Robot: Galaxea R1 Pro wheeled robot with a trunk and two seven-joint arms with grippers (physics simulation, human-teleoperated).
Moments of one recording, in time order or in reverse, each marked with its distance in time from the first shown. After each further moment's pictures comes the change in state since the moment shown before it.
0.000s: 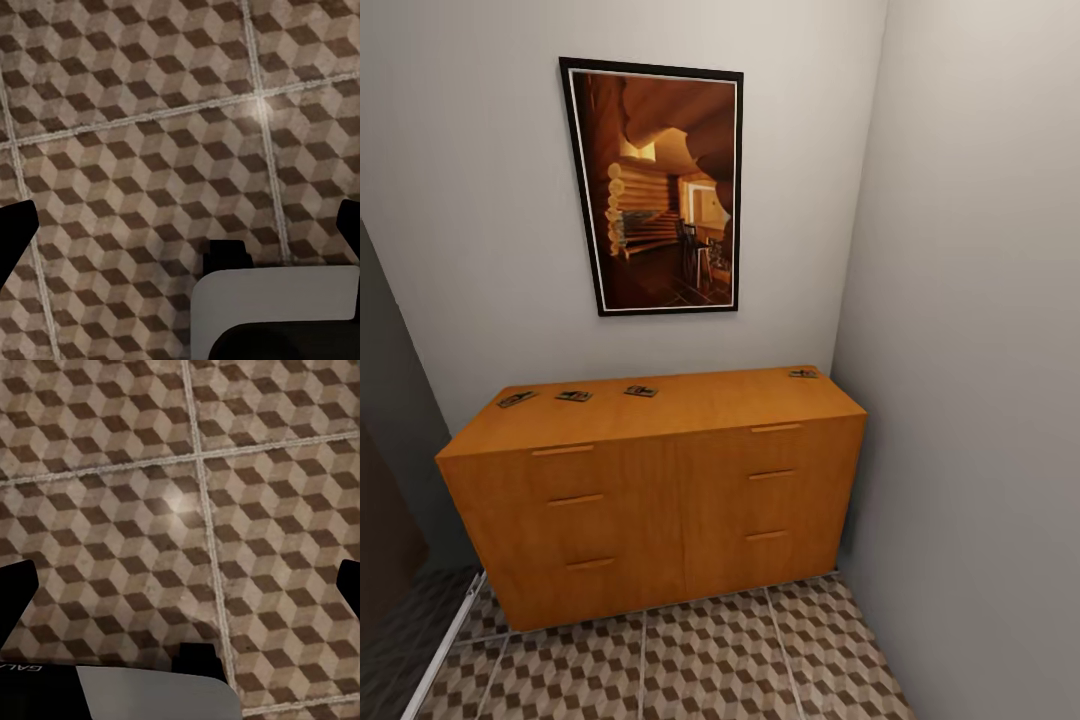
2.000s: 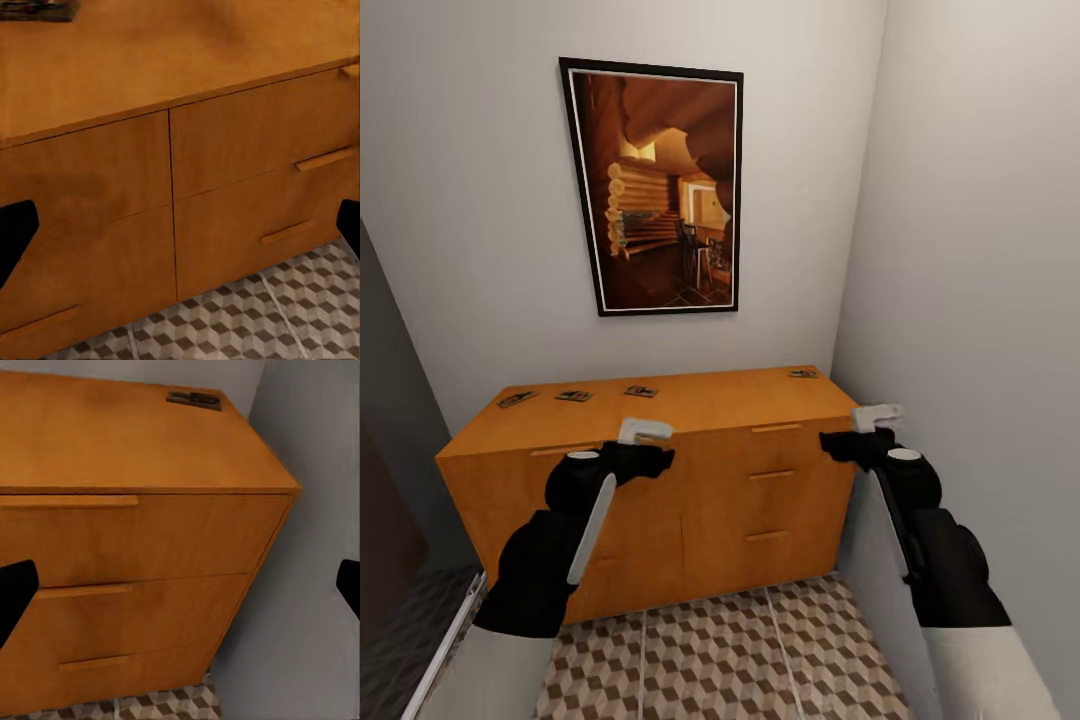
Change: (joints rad) left arm -0.580 -0.173 -0.159 -1.003 0.012 0.868 -0.004; right arm -0.540 0.005 0.016 -1.133 0.136 0.943 0.007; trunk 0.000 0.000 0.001
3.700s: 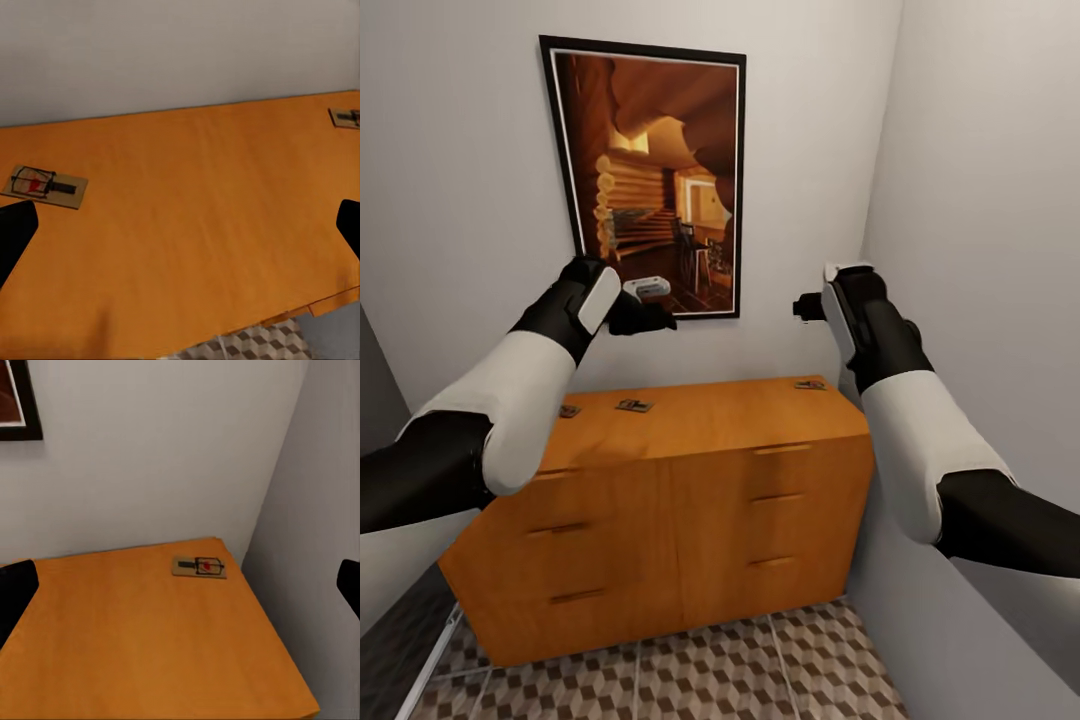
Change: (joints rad) left arm -0.956 -0.022 0.140 1.011 0.244 0.043 0.101; right arm -0.791 0.125 0.003 0.671 -0.130 0.084 -0.260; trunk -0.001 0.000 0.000
